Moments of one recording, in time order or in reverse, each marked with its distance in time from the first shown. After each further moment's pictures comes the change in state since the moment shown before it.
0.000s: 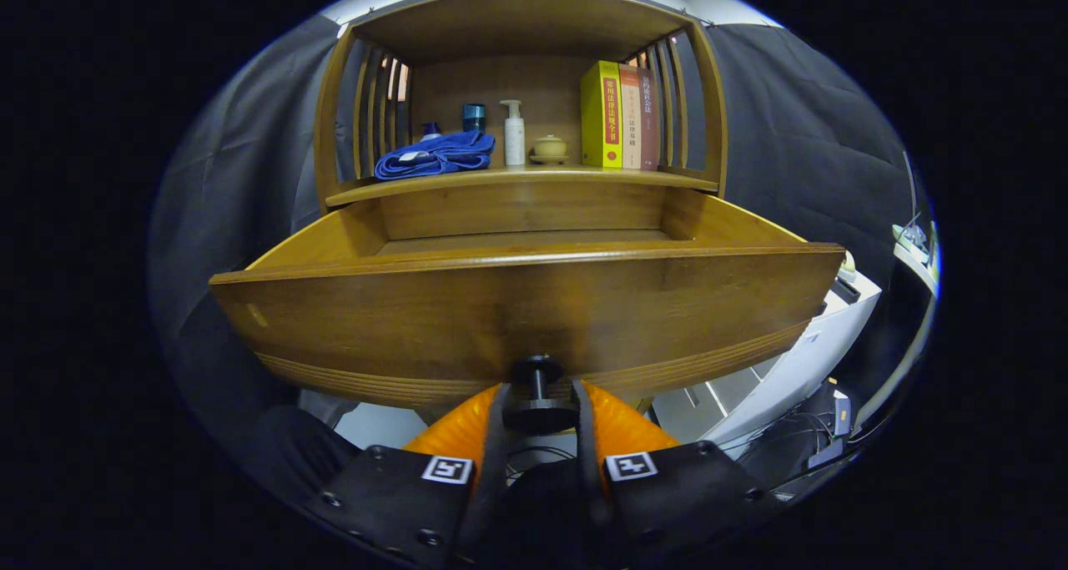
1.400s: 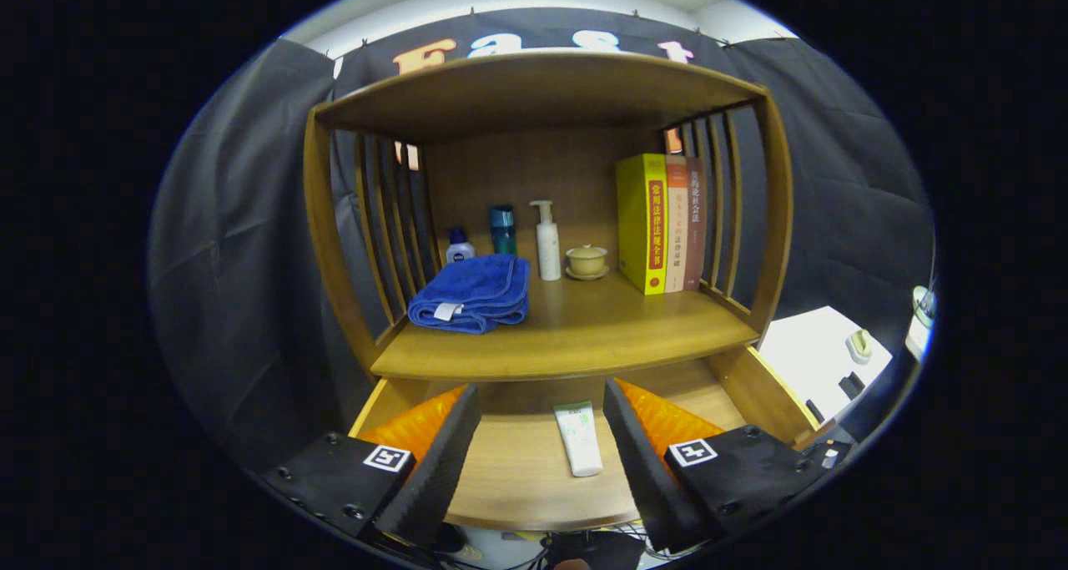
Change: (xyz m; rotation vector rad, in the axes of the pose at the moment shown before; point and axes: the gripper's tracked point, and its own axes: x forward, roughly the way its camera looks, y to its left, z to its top) arm 0.046 0.060 0.232 0.001 -0.075 0.119
